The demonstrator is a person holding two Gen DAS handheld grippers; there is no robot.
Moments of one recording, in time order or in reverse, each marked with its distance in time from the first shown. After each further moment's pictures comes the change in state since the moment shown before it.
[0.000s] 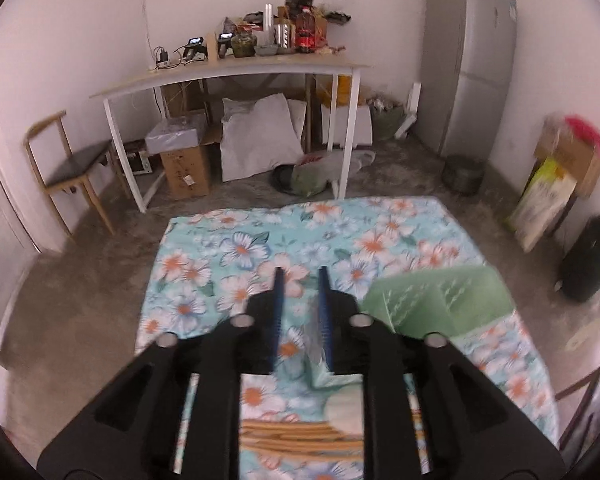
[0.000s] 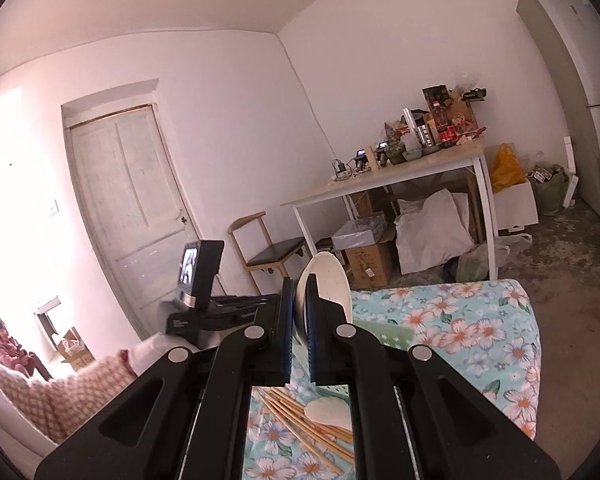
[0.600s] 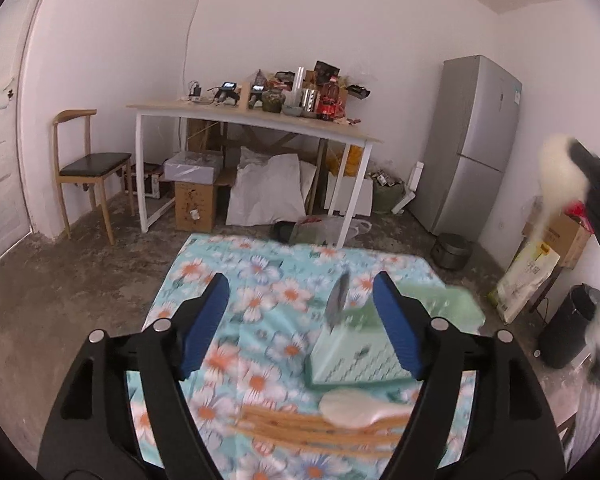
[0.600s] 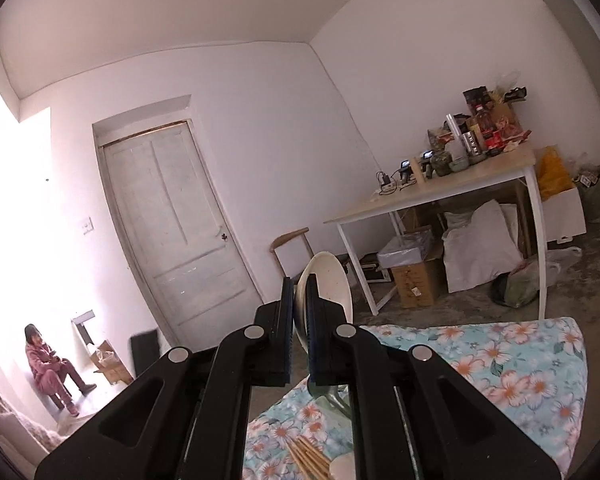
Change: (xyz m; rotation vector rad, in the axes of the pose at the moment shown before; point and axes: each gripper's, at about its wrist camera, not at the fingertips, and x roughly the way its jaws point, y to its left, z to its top) left arm -0.073 0.034 -0.077 -0.151 -0.246 -0.023; right arm 0.074 -0.014 0.044 0.012 -0.029 0.181
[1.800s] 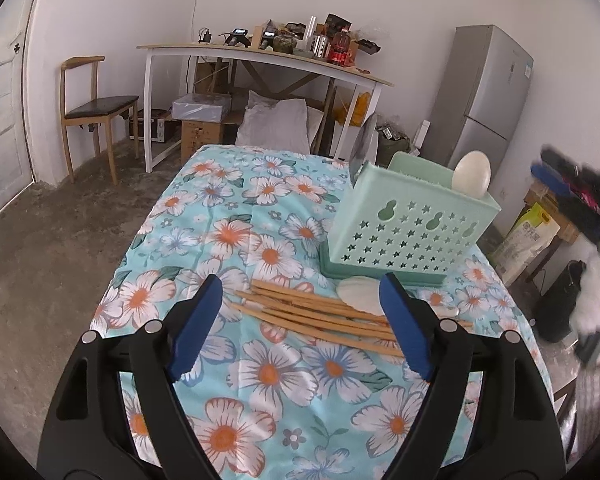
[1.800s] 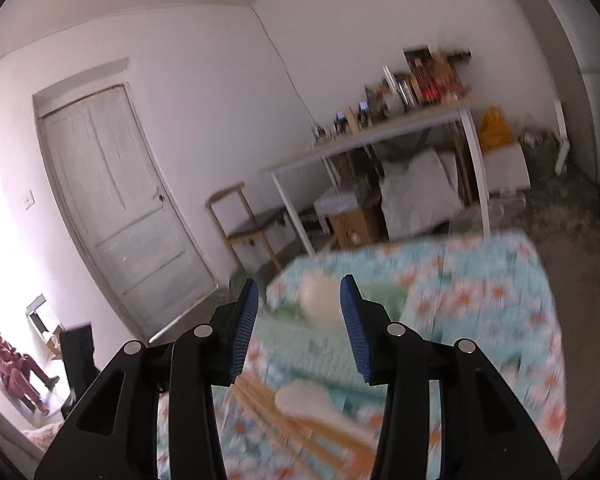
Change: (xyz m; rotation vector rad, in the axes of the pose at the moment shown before) left arm -0.010 0.021 -0.098 -0.049 0.163 -0.002; right arm -0.013 -0.028 -0.103 0.074 0.173 -0.251
